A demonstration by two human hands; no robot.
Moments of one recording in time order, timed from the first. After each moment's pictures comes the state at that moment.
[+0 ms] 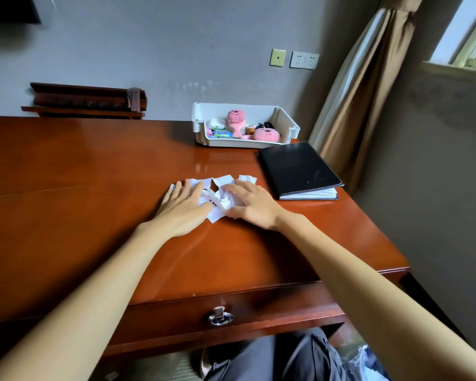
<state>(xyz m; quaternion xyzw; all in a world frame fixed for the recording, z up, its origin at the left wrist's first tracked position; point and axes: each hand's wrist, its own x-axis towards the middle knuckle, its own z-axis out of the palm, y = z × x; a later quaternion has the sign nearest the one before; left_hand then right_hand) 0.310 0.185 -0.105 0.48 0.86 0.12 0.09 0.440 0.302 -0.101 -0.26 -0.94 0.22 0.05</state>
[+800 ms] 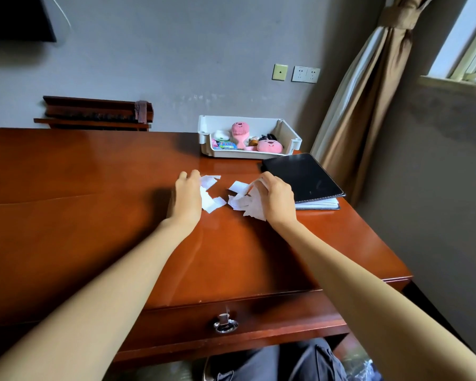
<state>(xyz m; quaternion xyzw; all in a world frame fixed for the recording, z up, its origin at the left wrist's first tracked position) 0.307 0.208 -0.090 0.38 0.87 0.31 -0.07 0.441 0.306 -0.091 -0.38 -0.84 0.19 0.35</state>
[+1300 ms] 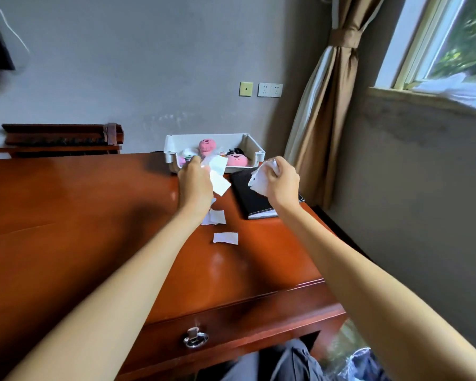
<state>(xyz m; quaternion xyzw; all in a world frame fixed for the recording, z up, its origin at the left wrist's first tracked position) 0.381 0.235 -0.016 0.38 0.78 0.50 -0.01 0.494 0.328 -0.032 -0.42 -0.71 0.28 0.49</state>
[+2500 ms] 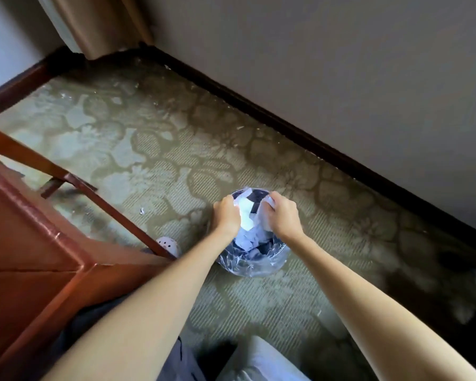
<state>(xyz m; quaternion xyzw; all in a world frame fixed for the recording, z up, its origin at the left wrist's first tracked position) 0.798 0.392 -0.351 0.59 0.72 0.01 0.37 0.917 0.366 -0.391 -0.77 -0.50 0.33 0.23</state>
